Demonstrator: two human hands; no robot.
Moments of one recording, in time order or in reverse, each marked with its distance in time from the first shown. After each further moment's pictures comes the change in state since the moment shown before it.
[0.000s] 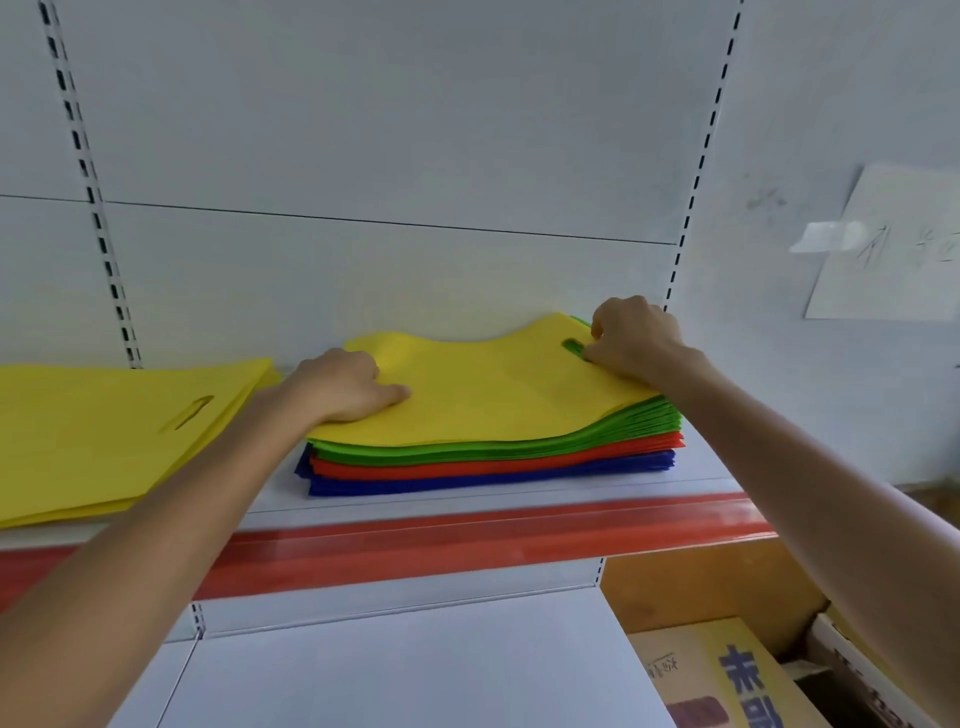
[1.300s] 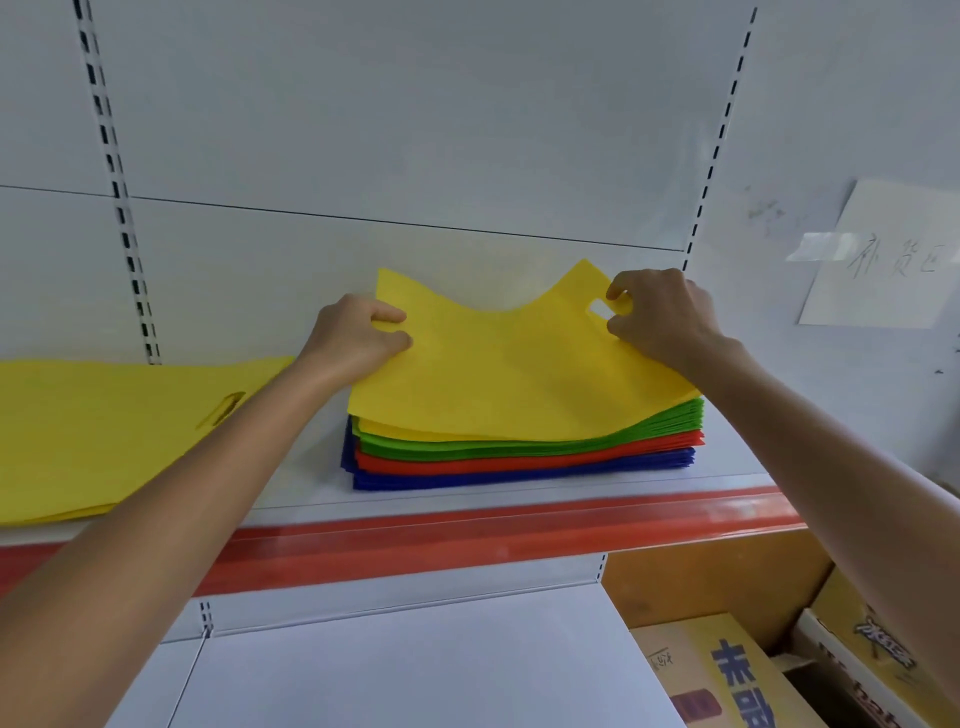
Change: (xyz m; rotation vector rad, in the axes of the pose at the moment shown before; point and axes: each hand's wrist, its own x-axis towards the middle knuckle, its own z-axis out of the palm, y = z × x) left_hand -0.001 -0.006 -0.020 -0.579 0.406 0.135; right_hand -0.019 -0.009 -0.029 0.046 0.187 -0.014
